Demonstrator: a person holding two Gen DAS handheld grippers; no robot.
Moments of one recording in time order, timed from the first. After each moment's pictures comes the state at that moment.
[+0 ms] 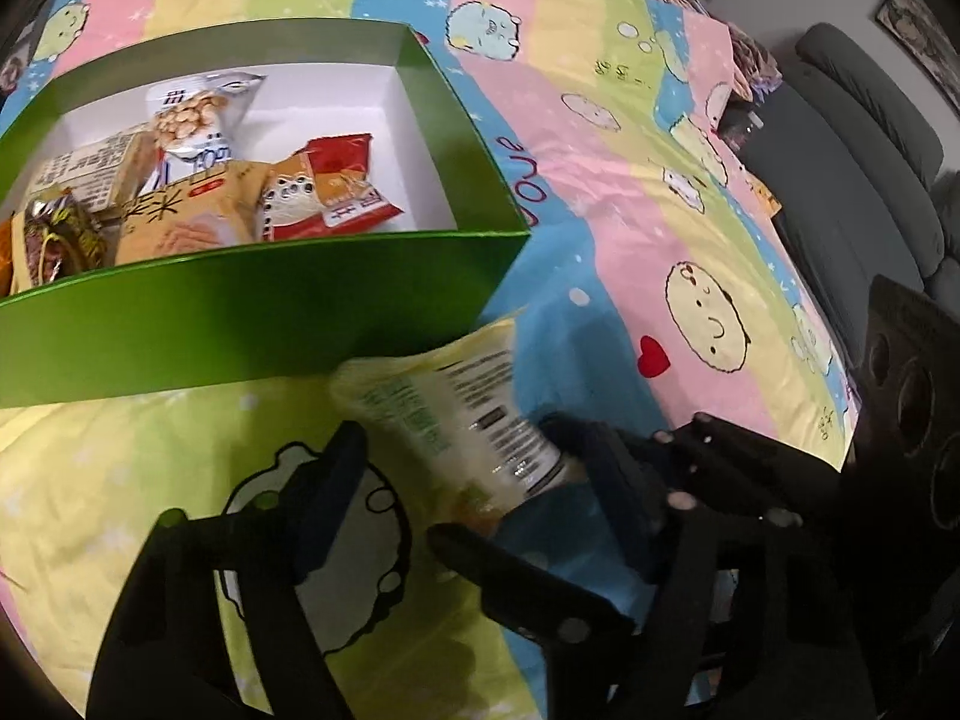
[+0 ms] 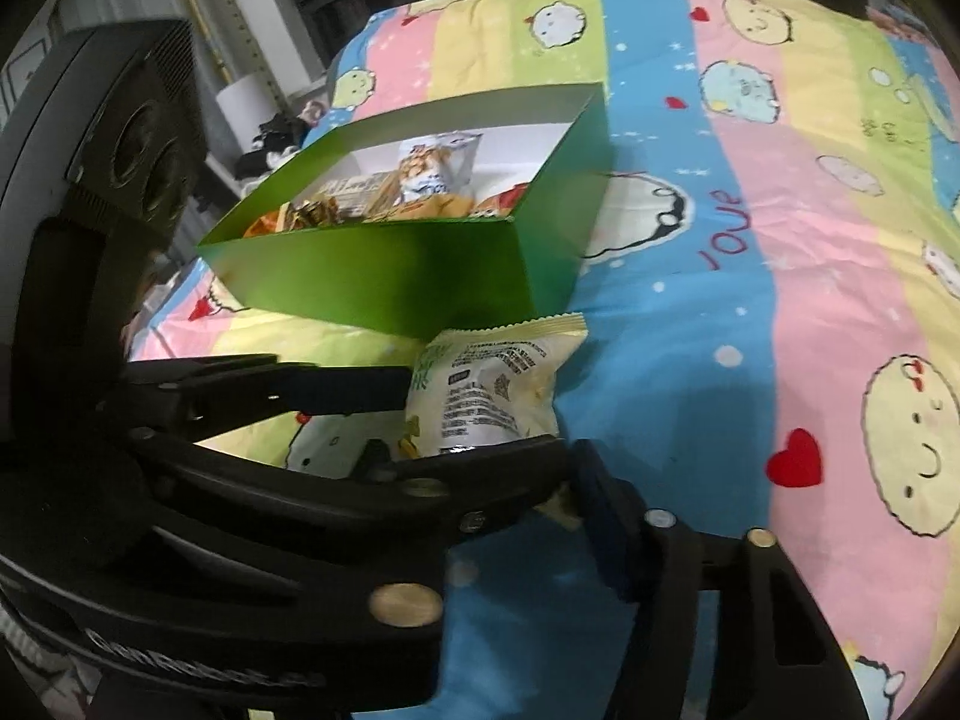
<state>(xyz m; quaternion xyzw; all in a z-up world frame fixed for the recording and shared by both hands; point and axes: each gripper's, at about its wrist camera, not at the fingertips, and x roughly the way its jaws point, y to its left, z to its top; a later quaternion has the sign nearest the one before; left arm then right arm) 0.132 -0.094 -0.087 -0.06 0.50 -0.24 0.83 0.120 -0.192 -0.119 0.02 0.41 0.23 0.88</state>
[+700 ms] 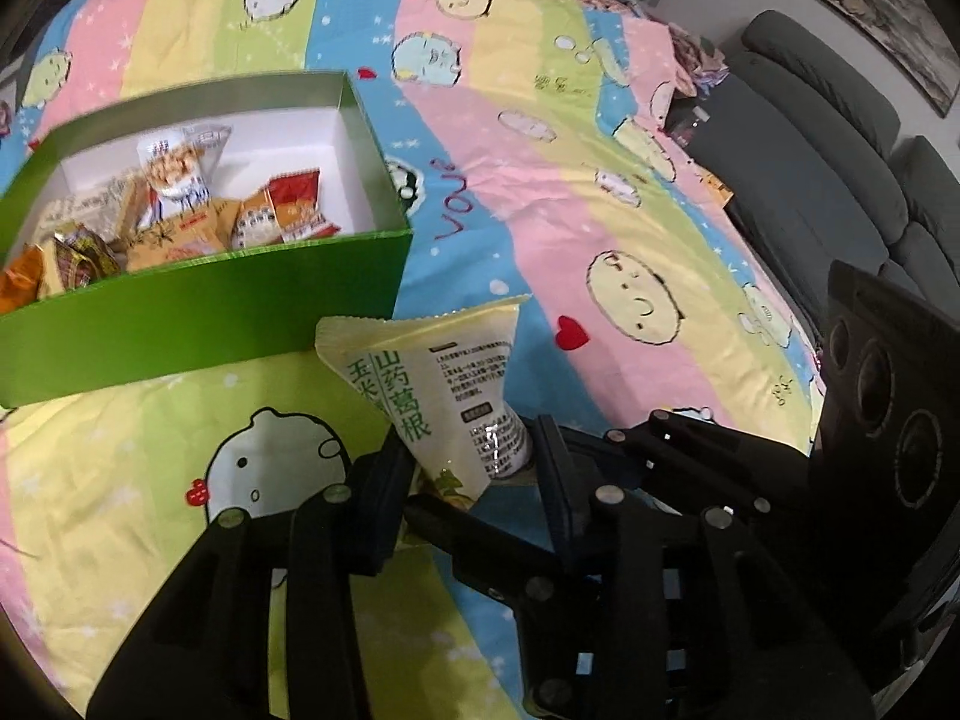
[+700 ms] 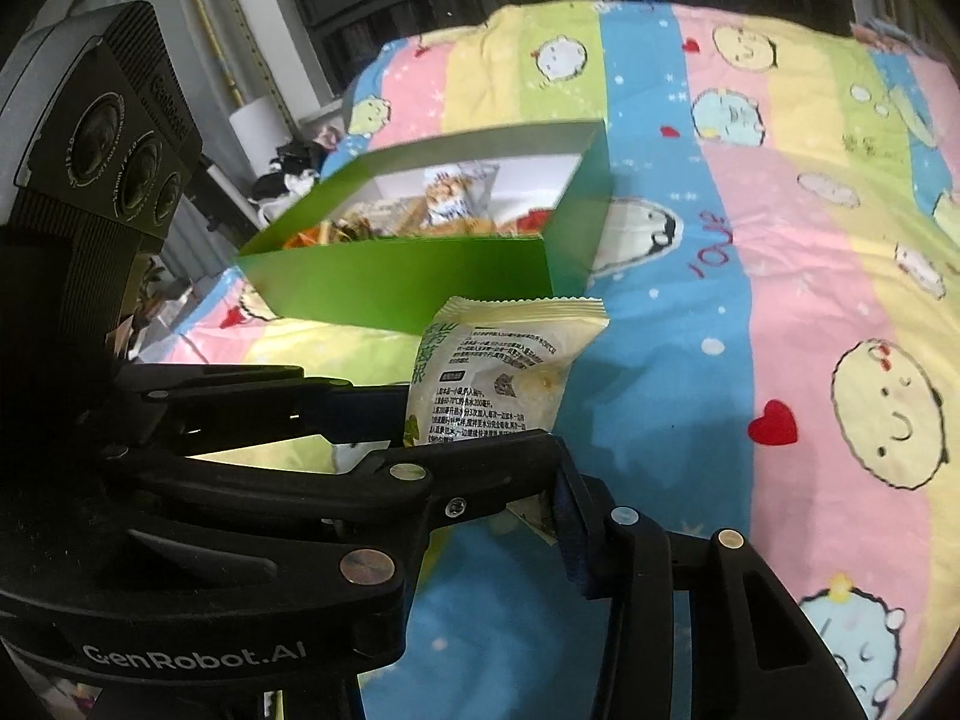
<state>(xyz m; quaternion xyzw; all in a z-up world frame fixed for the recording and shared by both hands) 0.087 -0.098 -0.053 -0.05 0.46 -0.28 0.84 0.083 -0.193 -0.097 0.03 0.37 0.22 0.90</state>
